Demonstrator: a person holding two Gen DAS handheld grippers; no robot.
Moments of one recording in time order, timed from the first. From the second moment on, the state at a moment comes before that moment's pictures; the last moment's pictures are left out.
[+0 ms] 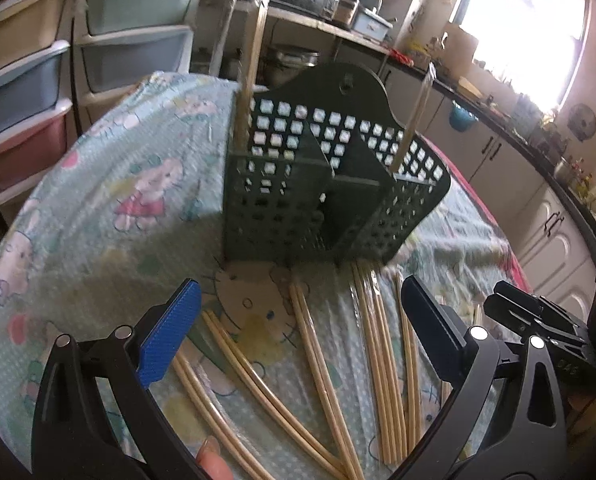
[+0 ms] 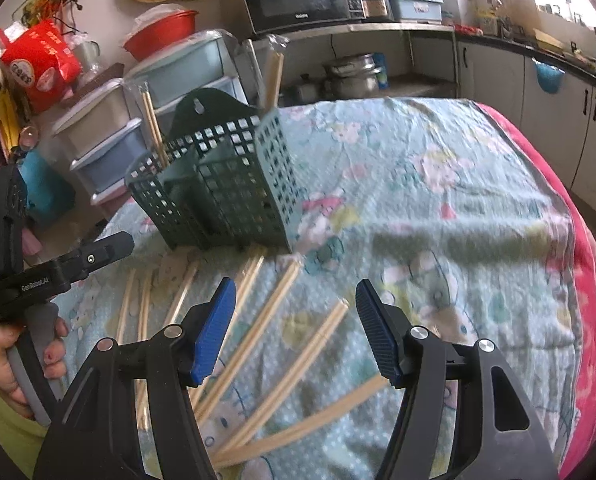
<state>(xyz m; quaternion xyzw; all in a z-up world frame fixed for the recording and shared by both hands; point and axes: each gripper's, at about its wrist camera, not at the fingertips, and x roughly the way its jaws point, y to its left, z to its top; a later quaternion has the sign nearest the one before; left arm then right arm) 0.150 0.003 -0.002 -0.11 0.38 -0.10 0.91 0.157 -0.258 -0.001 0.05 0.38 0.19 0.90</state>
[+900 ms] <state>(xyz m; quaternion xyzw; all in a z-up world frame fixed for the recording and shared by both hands) 0.185 -0.019 -0.058 -0.12 0.48 -0.14 0.86 0.190 -0.248 -0.043 0.05 0.46 0.19 0.87</state>
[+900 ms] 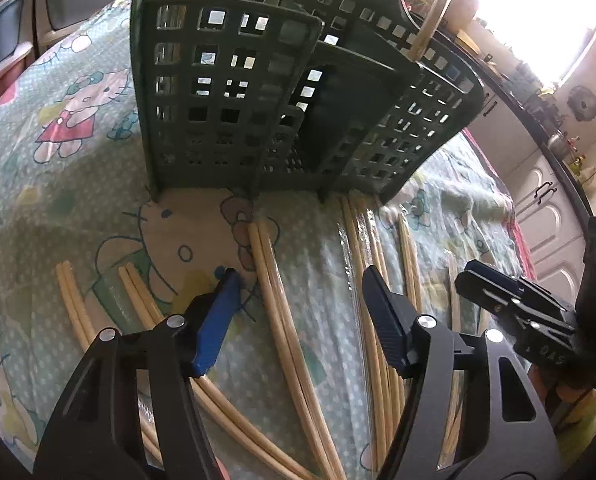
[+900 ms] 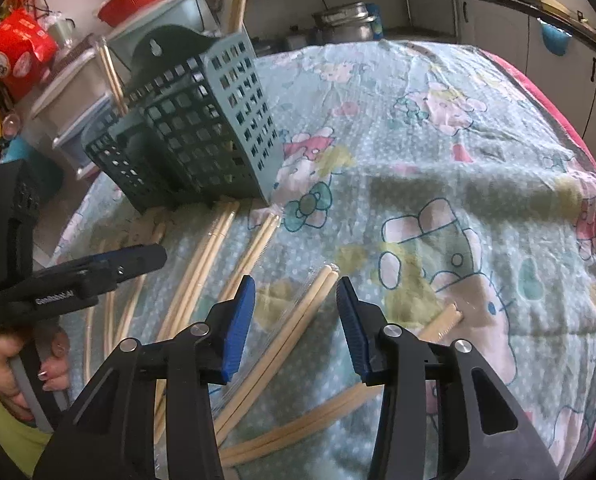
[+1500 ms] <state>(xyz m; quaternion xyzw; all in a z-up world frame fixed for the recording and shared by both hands) 0.218 -0.040 -0.056 -0.07 0.49 -0.06 0.87 0.209 -0.251 -0.056 0.06 0.48 0.17 0.86</state>
